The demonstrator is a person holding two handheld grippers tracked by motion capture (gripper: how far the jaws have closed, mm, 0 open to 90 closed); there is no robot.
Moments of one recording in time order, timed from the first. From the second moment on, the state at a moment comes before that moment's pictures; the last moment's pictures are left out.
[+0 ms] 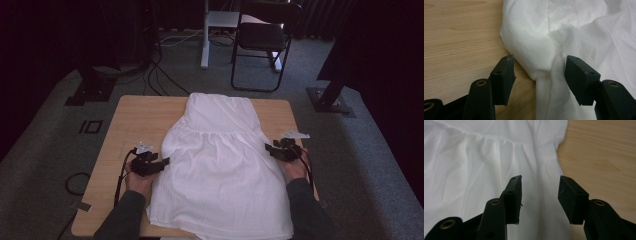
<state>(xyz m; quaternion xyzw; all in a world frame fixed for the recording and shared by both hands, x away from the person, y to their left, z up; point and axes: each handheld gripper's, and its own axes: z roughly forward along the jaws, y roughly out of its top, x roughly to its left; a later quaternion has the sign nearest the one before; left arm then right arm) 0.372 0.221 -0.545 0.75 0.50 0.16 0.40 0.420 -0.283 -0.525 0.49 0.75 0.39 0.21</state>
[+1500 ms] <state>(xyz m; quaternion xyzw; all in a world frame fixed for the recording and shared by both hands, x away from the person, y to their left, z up) 0.267 0.228 -0.501 0.76 0.42 0.18 0.46 0.355 -0.284 -0.542 0.47 0.79 0.35 0.21</state>
